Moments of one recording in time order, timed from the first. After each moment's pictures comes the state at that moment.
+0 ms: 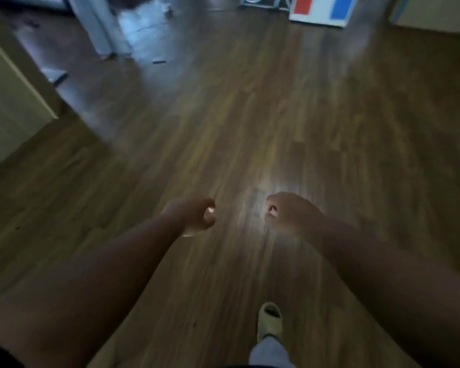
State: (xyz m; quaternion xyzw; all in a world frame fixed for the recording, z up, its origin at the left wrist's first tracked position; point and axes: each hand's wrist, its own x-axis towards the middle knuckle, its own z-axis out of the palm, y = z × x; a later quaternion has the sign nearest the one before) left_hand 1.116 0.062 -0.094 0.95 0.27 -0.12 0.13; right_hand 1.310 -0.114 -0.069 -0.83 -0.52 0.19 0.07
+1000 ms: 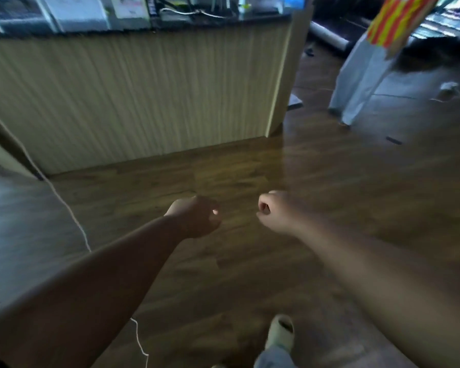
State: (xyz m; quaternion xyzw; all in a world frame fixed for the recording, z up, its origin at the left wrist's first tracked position) left_hand 0.790 0.548 -0.045 0.70 0.69 0.00 0.16; right_hand 1.018 0.616 -0.032 -0.48 -0.86 0.16 0.01
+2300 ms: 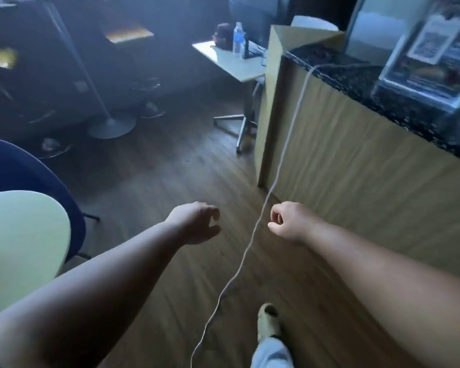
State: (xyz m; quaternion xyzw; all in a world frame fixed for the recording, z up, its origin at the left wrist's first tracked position) left_hand 0.055 0.579 -0.064 0.20 0.97 0.06 0.10; right_hand 0.076 0.846 -0.050 0.06 -0.98 0.14 -0.15
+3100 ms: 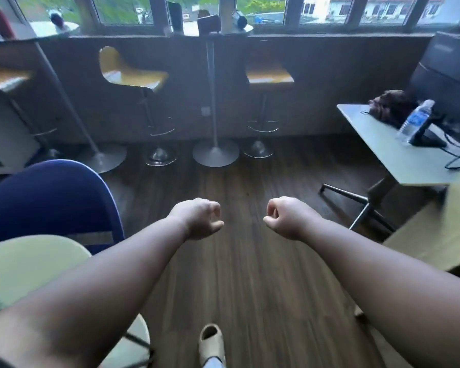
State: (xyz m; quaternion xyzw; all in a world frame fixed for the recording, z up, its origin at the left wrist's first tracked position) left_hand -0.367 0.276 -0.045 -0.08 0.99 0.07 0.08; right_hand -0.474 0.509 -0.025 0.31 -0.93 0.11 -0.14
